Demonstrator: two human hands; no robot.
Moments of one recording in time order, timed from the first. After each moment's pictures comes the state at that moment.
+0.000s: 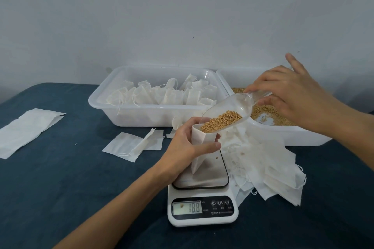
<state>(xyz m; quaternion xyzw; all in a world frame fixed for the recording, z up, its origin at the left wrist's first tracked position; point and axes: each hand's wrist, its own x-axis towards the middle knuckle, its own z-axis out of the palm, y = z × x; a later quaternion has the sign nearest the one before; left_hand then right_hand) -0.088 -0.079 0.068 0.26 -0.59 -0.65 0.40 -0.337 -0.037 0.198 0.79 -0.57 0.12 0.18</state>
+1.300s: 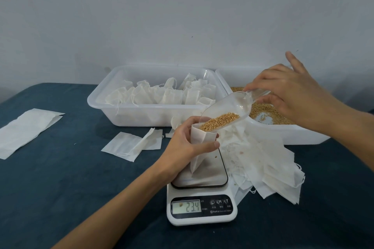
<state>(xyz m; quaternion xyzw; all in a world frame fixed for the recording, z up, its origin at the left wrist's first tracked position) -0.088 -0.080 0.066 0.26 -0.59 -0.65 0.40 -0.340 -0.038 0.197 0.79 -0.56 0.13 0.19</state>
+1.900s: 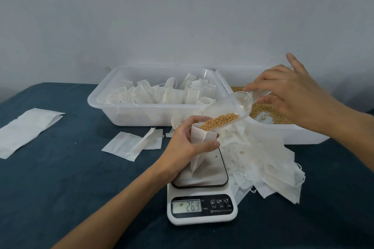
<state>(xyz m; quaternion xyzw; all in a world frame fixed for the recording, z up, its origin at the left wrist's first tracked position) -0.088 -0.081 0.066 0.26 -0.58 -0.66 0.40 -0.342 -0.040 0.193 0.80 -0.56 0.13 0.20</state>
